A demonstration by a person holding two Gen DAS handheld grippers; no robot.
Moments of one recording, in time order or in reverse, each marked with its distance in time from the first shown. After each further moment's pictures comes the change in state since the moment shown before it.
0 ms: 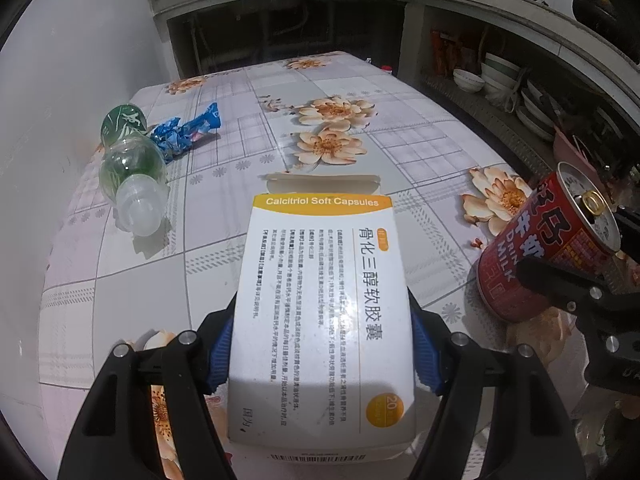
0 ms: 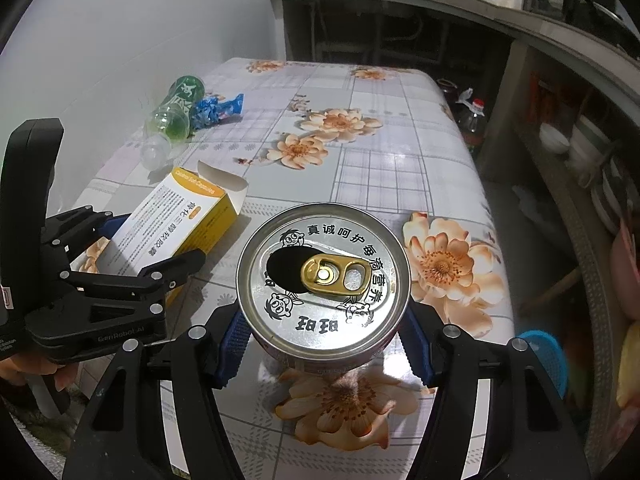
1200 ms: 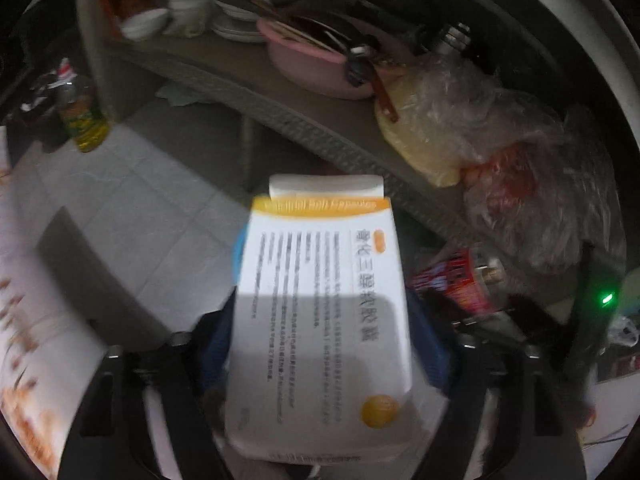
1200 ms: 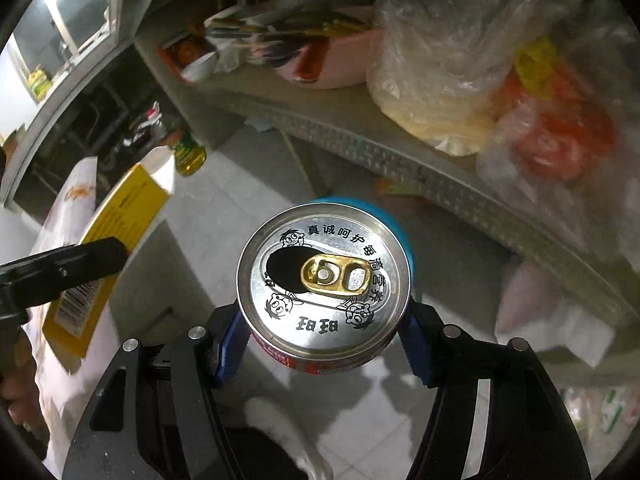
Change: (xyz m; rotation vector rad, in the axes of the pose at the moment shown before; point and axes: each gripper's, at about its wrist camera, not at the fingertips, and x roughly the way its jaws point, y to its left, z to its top) left arm 0.095 -0.443 0.093 0.499 0.296 -0.620; right arm -0.054 -0.360 -0.211 0.954 -0.027 -0.396
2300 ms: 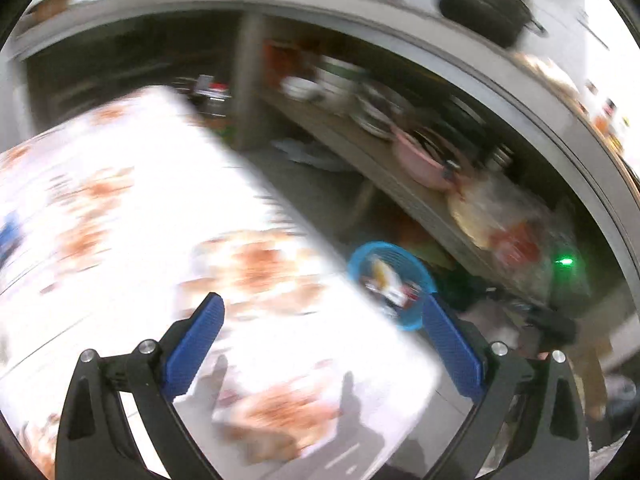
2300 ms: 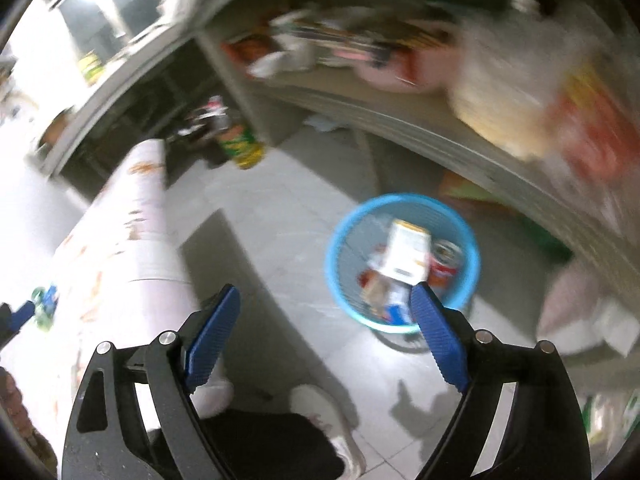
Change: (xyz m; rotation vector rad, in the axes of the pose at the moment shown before) left arm -0.236 0.128 -0.203 -0.279 -0.381 0.196; right arm -0.042 0.079 -0.031 -0.116 -0.026 0.181
